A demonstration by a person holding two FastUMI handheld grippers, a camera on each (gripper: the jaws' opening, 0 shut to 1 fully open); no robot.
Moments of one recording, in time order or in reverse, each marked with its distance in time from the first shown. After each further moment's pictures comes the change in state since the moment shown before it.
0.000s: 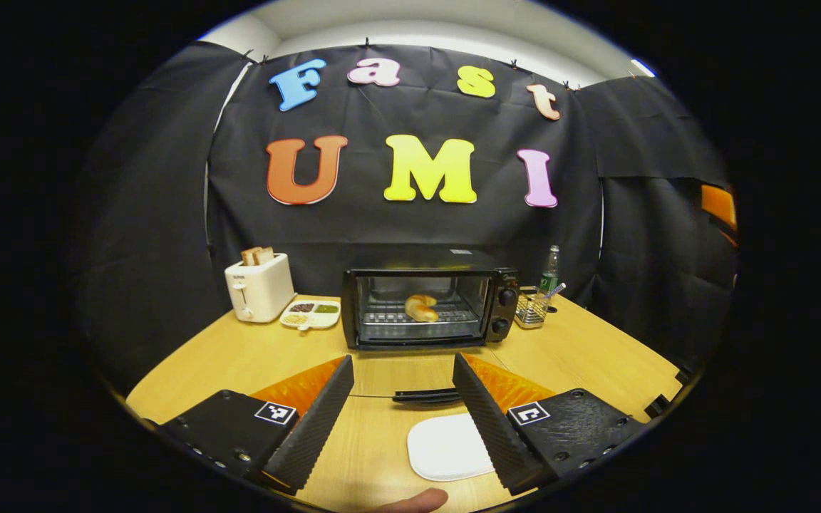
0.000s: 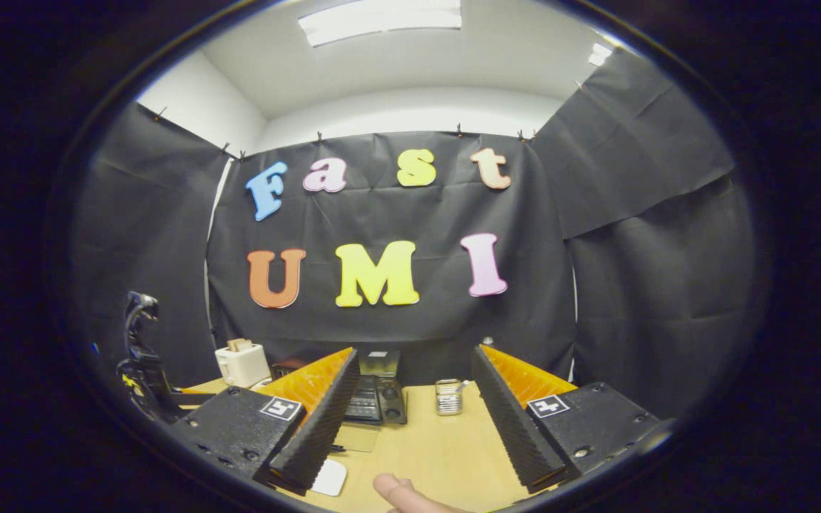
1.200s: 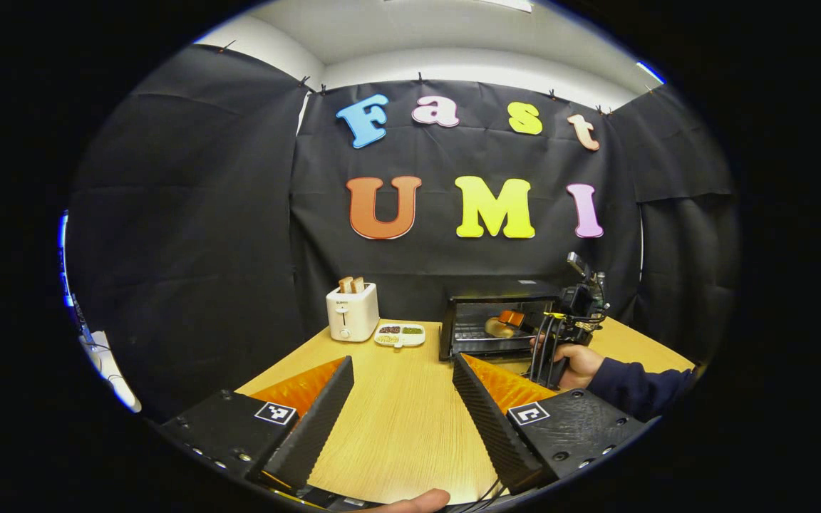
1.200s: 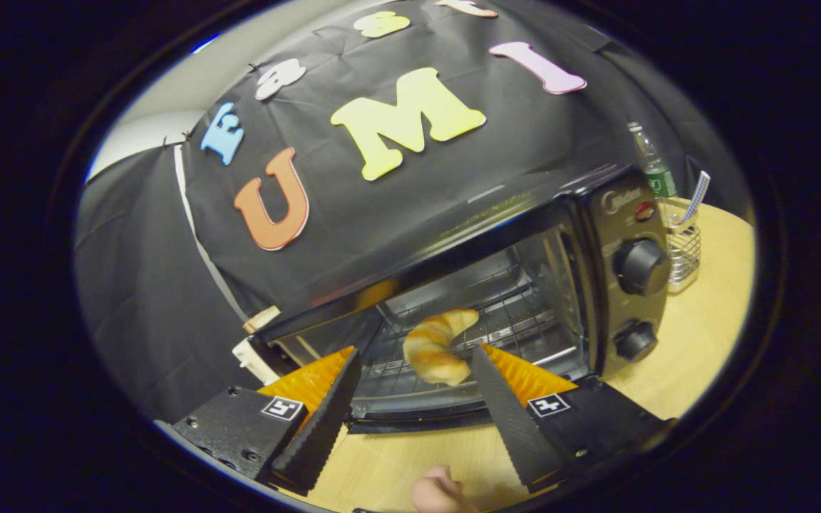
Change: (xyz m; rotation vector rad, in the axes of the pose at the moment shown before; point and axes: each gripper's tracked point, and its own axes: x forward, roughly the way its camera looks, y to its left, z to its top) left arm -0.144 0.127 0.029 0.005 -0.180 0.221; right arm 0.302 0.225 -0.282 0.436 0.426 0.263
